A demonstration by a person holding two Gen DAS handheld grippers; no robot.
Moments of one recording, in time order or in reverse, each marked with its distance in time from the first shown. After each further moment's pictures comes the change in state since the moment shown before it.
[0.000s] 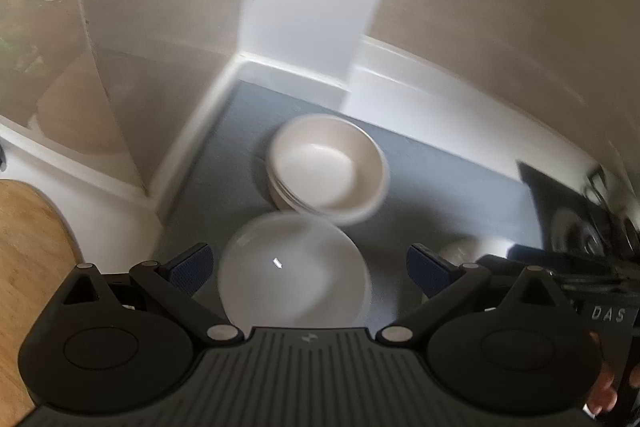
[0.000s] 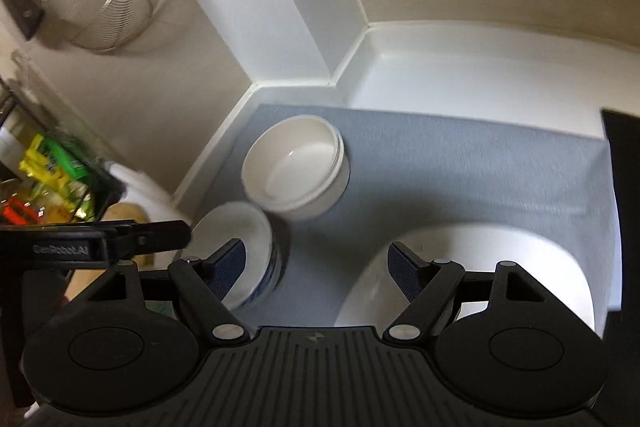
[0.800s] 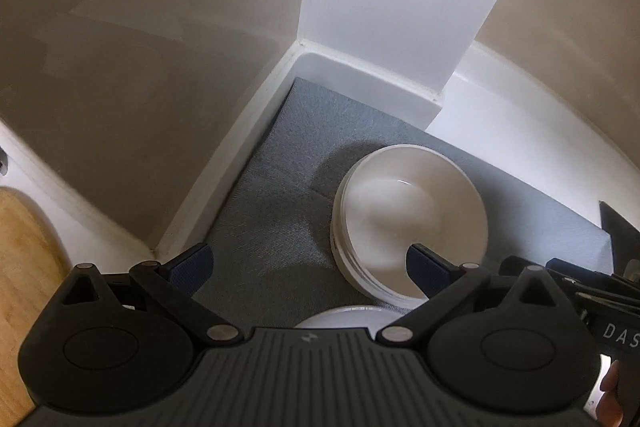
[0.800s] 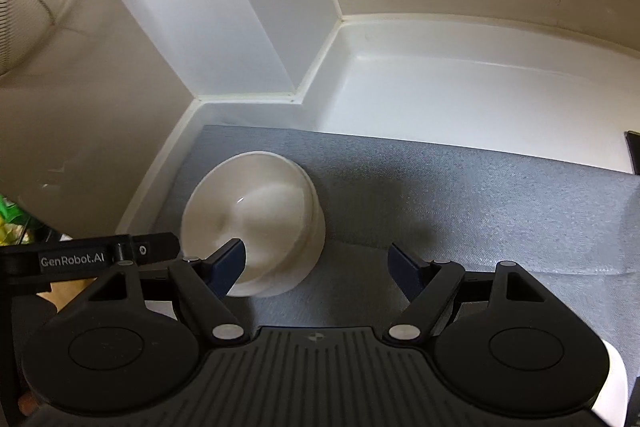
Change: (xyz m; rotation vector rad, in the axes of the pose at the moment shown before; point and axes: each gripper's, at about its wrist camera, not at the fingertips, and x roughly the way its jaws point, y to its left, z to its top) left arm 0.088 0.023 0.049 -0.070 0.084 0.138; right arm 0.091 0.000 0.046 0.049 0.031 -0.121
